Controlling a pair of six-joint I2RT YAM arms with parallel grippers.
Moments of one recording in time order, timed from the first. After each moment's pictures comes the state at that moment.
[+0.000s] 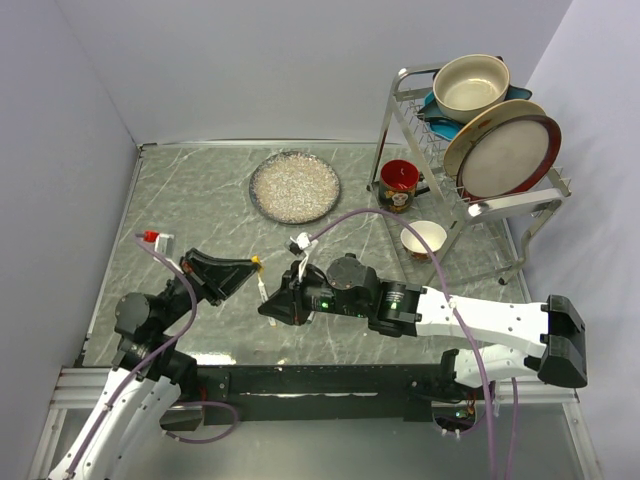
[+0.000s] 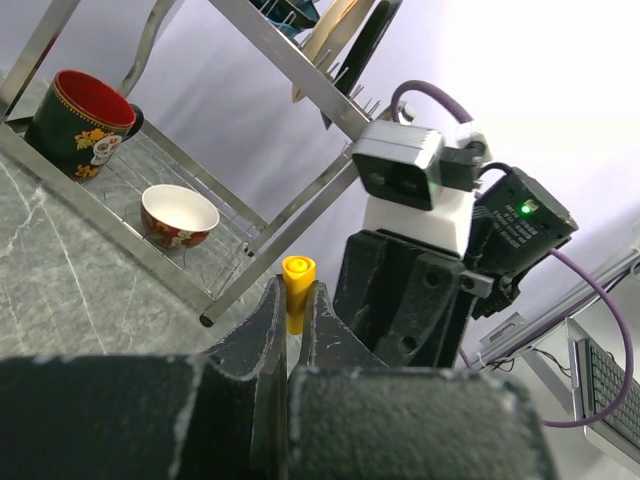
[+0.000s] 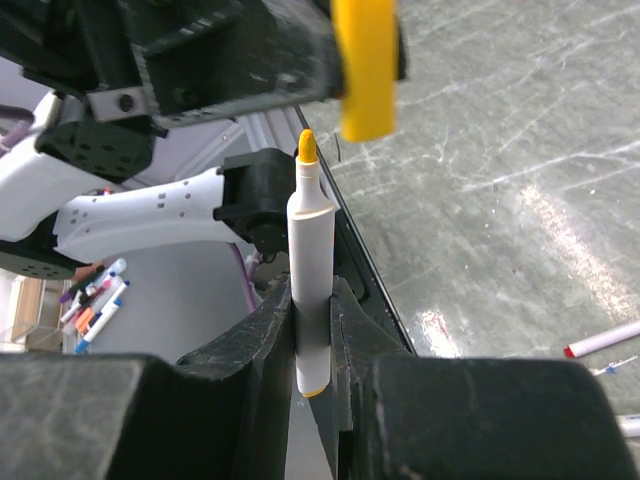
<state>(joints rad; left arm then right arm) -0.35 0.30 0.37 0.32 0.55 -1.00 1.25 1.23 0.95 0.06 -0.07 0.55</state>
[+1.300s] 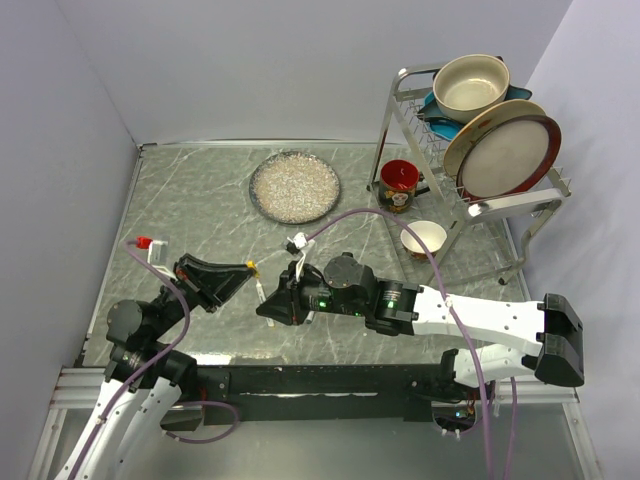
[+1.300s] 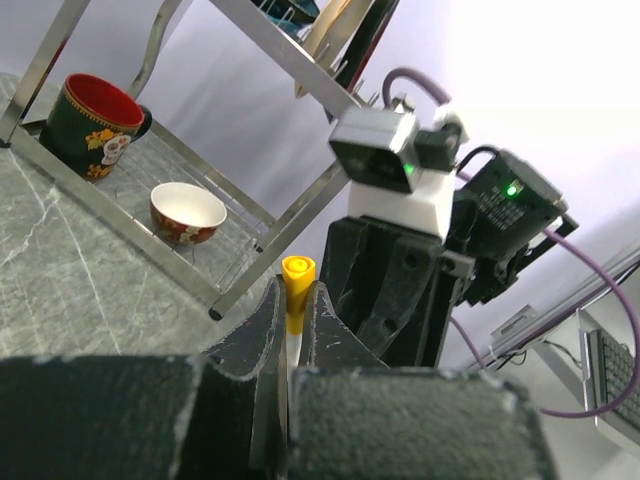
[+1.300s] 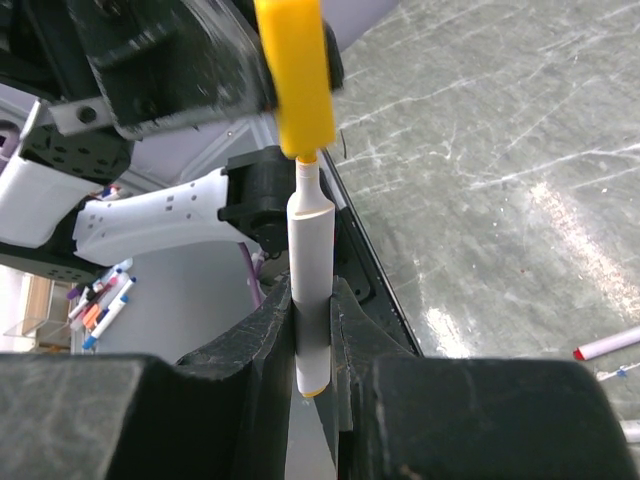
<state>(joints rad) -0.35 0.22 0.41 0.18 0.54 -0.95 1.24 1.25 0.96 0.07 -0.09 0.56</state>
